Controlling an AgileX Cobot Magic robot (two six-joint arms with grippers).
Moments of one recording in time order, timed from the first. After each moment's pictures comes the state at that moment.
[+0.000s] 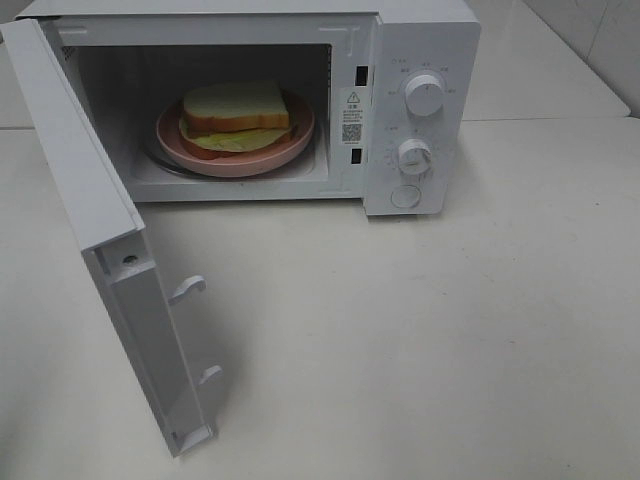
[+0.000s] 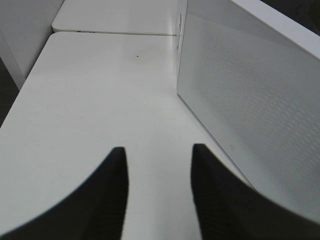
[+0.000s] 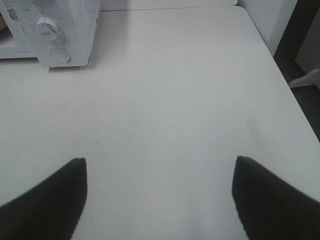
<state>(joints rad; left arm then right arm) 0.07 0.28 -0.56 -0.09 0.83 0.04 0.02 0.00 -0.51 -0.07 1.05 0.08</state>
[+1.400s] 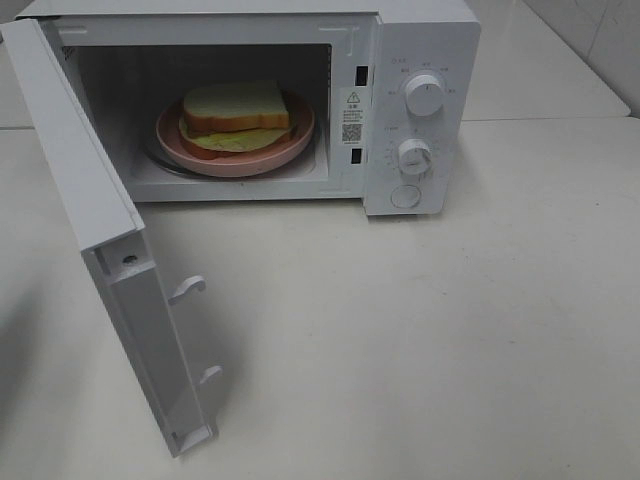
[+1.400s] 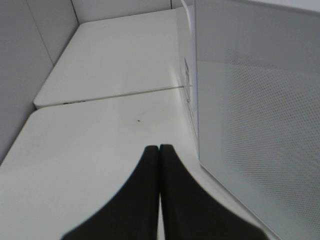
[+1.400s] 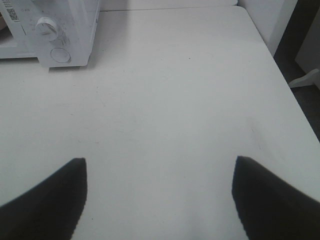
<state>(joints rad) 0.07 1.14 -0.23 0.20 -0.61 -0.03 0.02 0.00 -0.51 -0.07 1.05 0.08</state>
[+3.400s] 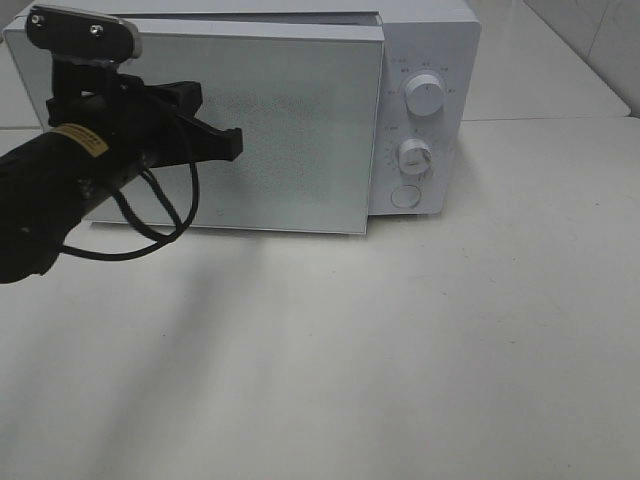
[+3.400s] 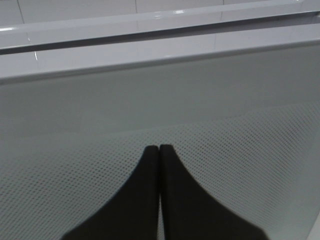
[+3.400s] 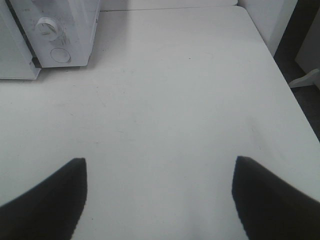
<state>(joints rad) -0.61 1.78 -0.73 -0.31 -0.86 0.19 0.02 0.00 -0.51 -0.07 1.05 0.08</state>
